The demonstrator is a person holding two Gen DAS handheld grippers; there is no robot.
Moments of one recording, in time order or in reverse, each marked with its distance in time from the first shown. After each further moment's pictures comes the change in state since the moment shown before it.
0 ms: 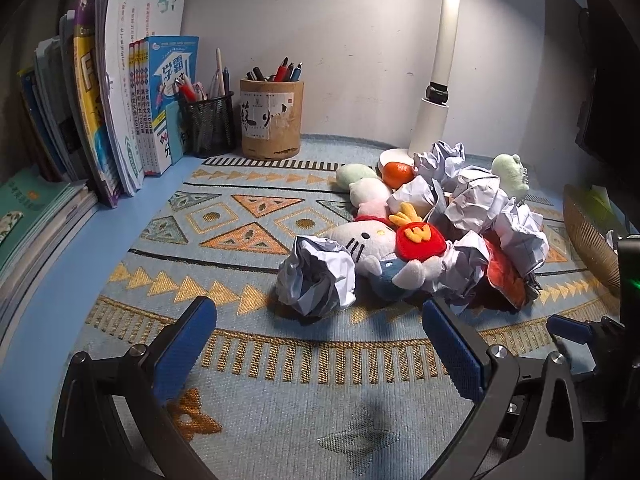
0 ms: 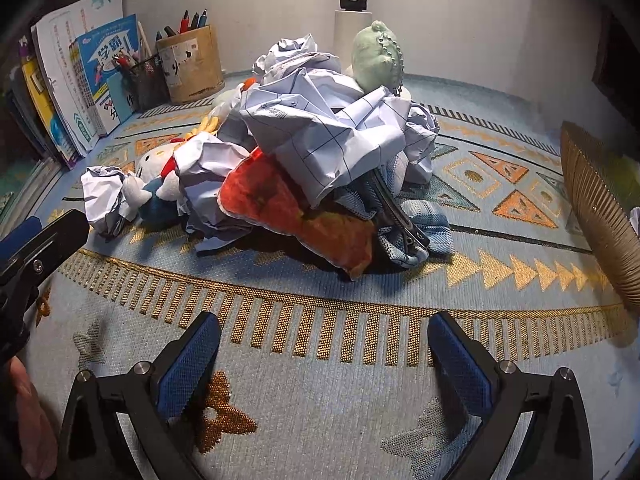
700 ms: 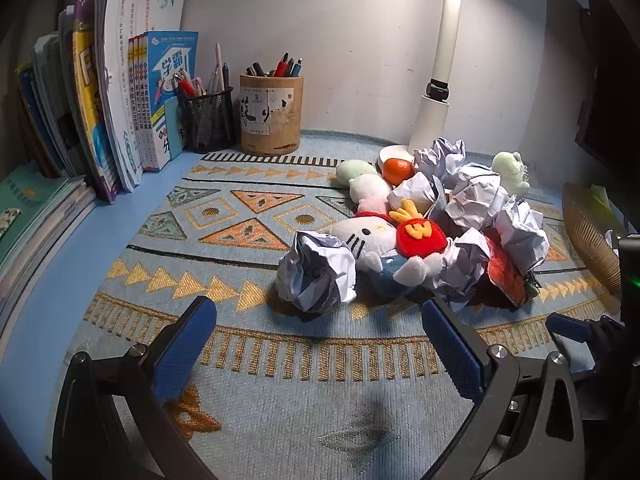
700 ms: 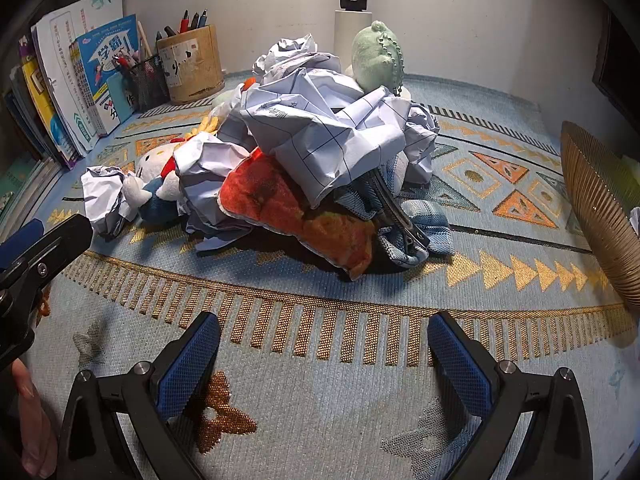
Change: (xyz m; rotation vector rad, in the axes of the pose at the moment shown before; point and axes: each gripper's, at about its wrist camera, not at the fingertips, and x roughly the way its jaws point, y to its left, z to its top) left arm 0.000 0.002 -0.001 -0.008 0.010 -0.015; right arm 0.000 -0.001 0.001 0.000 0.001 0.000
